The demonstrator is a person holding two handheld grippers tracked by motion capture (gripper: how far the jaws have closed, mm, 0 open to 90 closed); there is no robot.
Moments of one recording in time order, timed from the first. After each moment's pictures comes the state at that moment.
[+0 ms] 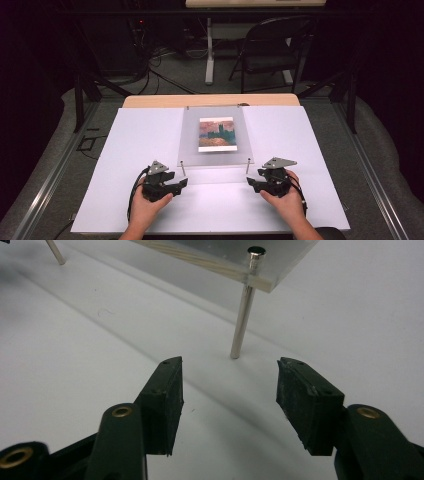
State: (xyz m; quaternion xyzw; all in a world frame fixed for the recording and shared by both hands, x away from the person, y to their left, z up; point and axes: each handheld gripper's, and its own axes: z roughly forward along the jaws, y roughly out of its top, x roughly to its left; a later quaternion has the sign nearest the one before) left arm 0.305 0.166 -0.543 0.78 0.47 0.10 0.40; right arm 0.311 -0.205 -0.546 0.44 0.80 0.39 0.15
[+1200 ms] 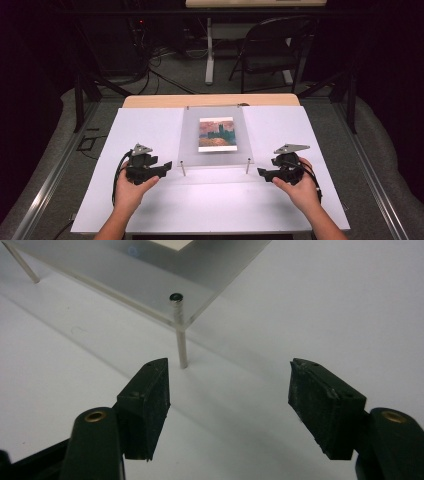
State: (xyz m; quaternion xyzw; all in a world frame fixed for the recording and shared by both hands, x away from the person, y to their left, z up) left arm 0.336 0.201 -0.500 0.76 0.51 0.14 0.38; right arm 0.330 -0.234 -0.507 0.46 0.80 0.36 0.15
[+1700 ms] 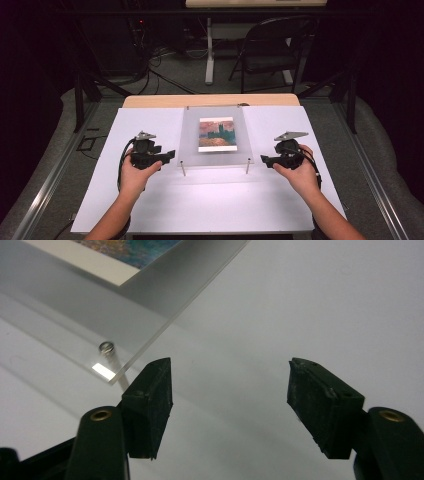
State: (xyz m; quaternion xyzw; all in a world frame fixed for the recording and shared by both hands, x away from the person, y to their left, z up) left arm 0.373 0.192 -0.490 0.76 0.51 0.13 0.38; right arm 0.365 -0.239 -0.498 0.47 0.79 0.33 0.18
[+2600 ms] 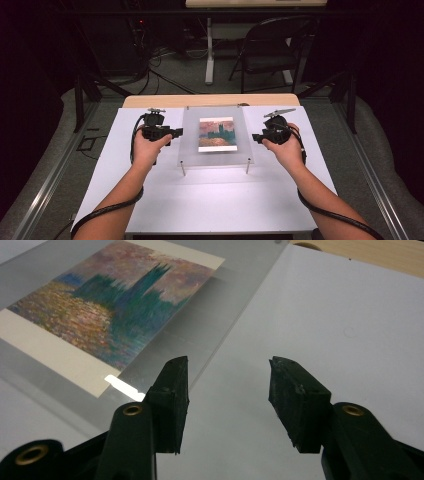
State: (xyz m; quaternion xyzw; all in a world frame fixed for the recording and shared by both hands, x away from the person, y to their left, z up) left arm 0.444 0.169 -0.469 0.75 0.54 0.11 0.37; right arm 0.433 -0.217 -0.481 0.49 0.78 0.35 0.17
